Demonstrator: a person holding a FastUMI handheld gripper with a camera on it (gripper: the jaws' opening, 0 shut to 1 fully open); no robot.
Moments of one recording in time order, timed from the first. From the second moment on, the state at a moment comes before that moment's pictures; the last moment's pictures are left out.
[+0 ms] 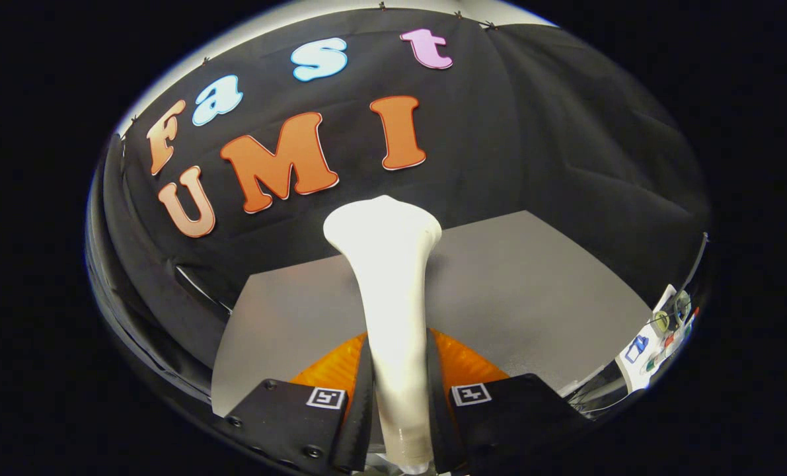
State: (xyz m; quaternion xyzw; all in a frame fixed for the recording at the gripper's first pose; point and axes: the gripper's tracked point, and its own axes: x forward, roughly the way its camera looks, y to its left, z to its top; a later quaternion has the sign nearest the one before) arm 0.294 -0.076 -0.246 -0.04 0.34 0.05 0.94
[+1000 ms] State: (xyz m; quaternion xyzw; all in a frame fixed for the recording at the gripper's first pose) arm 0.125 0.049 -0.158 0.00 0.23 -0.04 0.97
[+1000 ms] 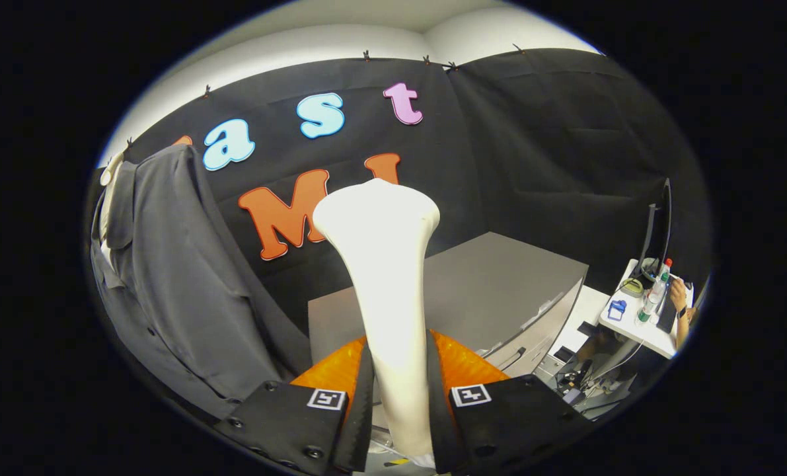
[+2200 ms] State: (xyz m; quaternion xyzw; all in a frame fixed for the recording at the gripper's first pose) arm 0.034 0.244 -0.136 -0.02 0.20 0.03 0.98
